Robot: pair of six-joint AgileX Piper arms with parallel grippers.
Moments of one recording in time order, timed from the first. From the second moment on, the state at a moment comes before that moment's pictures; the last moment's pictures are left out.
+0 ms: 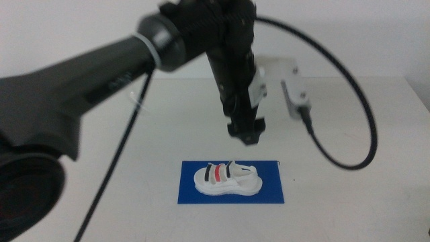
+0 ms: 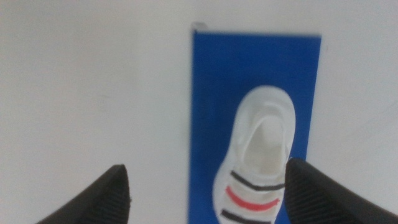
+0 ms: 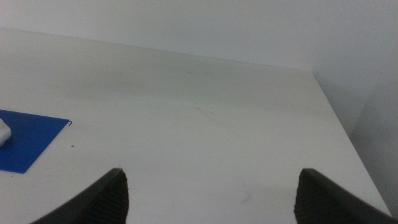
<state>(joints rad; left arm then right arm) -0.68 2.08 -1.99 -0.09 1.23 0.88 0.05 -0.01 0.03 -0.01 0.24 -0.06</state>
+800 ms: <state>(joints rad) -0.65 1.56 -1.85 0.11 1.25 0.25 0.05 -0.01 0.03 -0.01 0.24 -0.06</state>
